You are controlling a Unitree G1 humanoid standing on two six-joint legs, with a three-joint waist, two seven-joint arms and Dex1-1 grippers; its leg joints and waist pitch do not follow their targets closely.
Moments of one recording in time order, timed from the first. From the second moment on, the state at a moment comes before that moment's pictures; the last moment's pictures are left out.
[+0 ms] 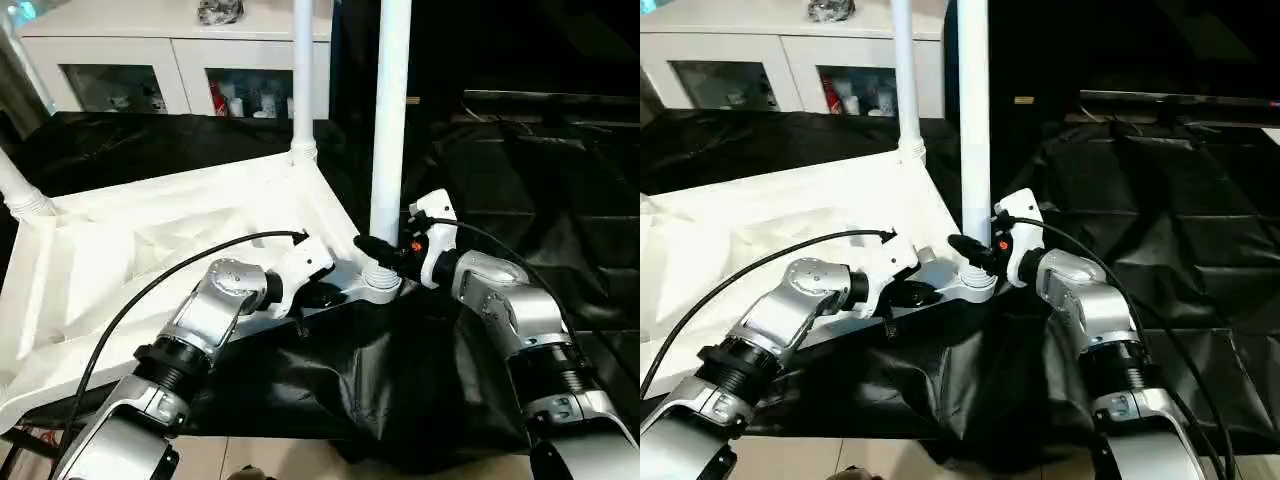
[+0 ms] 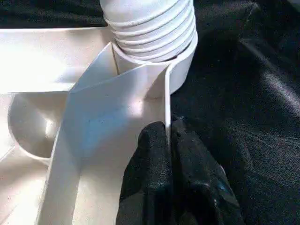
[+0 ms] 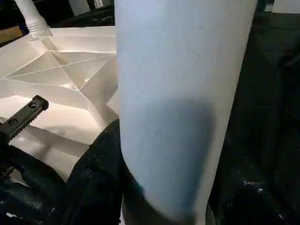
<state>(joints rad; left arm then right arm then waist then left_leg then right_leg) -0.59 0.25 -0.33 0.49 0.04 0.30 -0.95 -0.57 -0.25 0.07 0.48 0.28 0.36 0.70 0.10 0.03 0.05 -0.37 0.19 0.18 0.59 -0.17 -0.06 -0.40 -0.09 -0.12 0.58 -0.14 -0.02</state>
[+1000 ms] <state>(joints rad) -0.60 0.22 -0.33 0.50 0.04 0.33 -0.92 -0.34 -0.18 -0.06 0.42 0.36 0.14 0.68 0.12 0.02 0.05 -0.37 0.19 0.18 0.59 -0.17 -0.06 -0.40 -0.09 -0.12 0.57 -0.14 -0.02</state>
